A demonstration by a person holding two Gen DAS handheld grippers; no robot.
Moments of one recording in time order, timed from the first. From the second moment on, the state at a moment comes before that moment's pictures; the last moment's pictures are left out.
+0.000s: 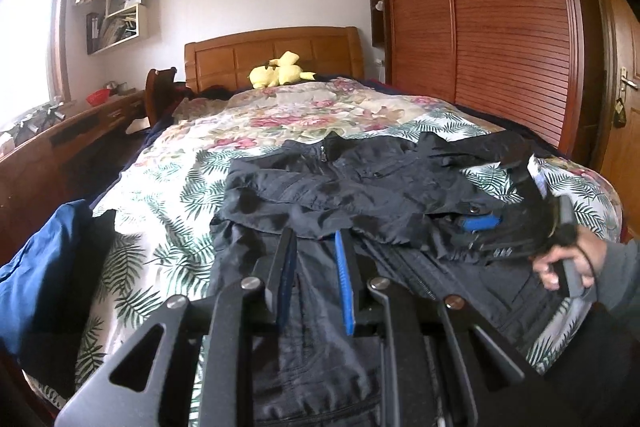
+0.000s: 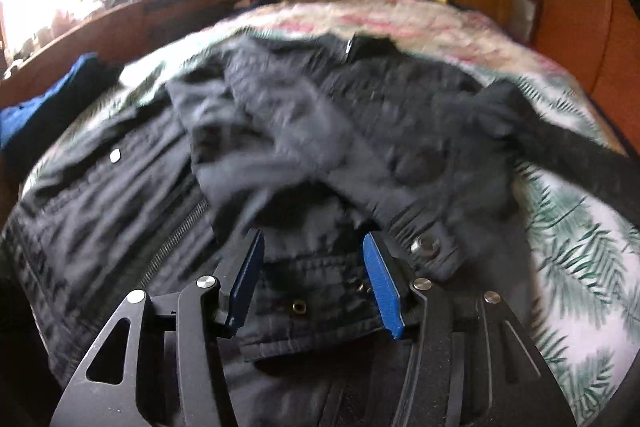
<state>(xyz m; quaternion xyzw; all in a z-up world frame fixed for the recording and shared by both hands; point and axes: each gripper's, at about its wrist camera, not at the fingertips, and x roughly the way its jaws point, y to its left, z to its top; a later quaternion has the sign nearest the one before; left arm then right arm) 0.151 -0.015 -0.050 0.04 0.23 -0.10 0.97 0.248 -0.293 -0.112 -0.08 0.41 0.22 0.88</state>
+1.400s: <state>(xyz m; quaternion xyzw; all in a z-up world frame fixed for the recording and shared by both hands) 0.275 -0.067 -0.130 0.01 0.27 -0.16 0.95 0.269 -0.375 -0.062 0.00 0.36 0.17 0.92</state>
